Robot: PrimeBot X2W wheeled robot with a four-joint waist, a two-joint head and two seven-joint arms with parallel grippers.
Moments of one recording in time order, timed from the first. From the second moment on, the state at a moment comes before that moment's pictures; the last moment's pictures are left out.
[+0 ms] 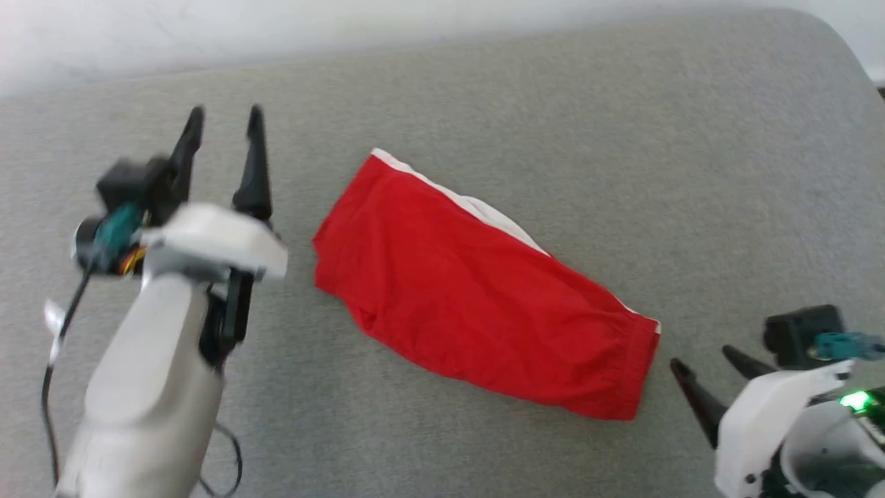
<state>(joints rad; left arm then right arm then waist) -0.61 0.32 -0.32 0.42 -0.52 0.12 -0.25 0.08 -0.15 -0.01 -0.39 0.25 0.13 0.79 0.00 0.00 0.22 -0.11</state>
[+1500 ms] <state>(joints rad) -0.29 0.20 -0.23 0.14 -0.40 0.08 0.04 -0.14 -0.11 0.03 0.18 0.22 0.13 0.63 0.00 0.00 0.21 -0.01</state>
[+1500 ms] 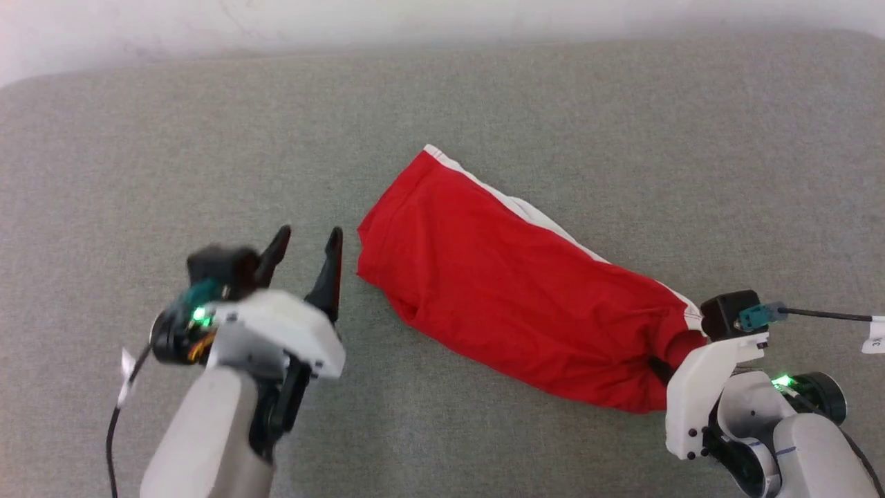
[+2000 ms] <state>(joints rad) -0.62 0.20 -0.36 0.51 -0.38 0.08 0.60 -0.18 -0.10 0.07 0.14 0.26 0.13 0.62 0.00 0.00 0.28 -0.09</state>
